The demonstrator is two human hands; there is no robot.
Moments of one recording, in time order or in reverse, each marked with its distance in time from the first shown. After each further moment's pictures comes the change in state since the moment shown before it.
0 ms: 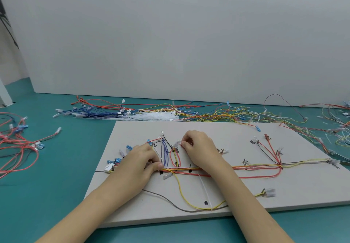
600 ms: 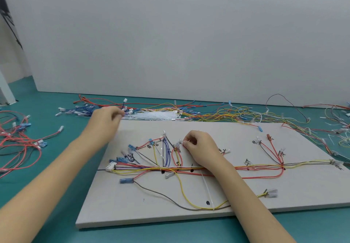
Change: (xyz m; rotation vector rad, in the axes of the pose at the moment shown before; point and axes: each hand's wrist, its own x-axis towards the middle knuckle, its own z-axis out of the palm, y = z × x) left_hand 0.062 -0.067 -0.074 0.142 0.357 -0.292; right_hand 0.002 0.004 0.004 0.146 0.005 0.039
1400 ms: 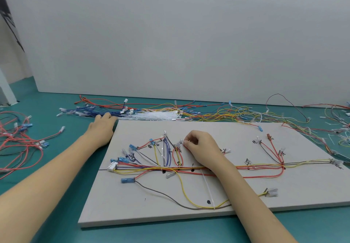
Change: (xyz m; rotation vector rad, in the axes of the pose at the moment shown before) left_hand 0.043 -0.075 0.040 0.570 -0.344 -0.012; right_hand 0.000 0.006 0.000 0.051 0.005 -0.002
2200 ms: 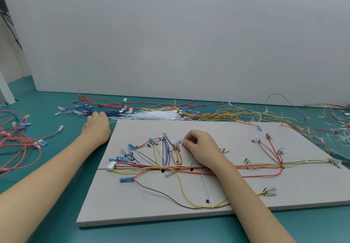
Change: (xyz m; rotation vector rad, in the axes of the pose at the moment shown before) left_hand -0.010 0.005 -0.008 -0.077 0.121 -0.186; right_hand 0.001 -0.001 0.000 0.019 -0.020 0.006
